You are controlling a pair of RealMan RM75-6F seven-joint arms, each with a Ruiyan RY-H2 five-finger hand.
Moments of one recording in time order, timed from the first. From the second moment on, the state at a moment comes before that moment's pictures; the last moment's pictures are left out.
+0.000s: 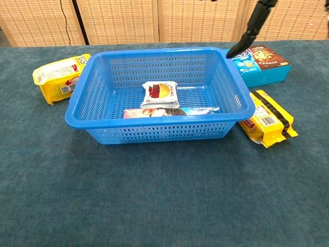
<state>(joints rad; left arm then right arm) -0.23 -1.01 -0.10 -1.75 1.42 1.34 -0.13 0.94 -1.10 0.25 -1.80 -1.22 0.75 -0.04</state>
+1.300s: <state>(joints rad) -0.27 -1.02 -0.11 -1.73 1.36 1.27 -0.10 1.34 -1.42 0.02 -1.65 -0.52 0.69 -0.44</state>
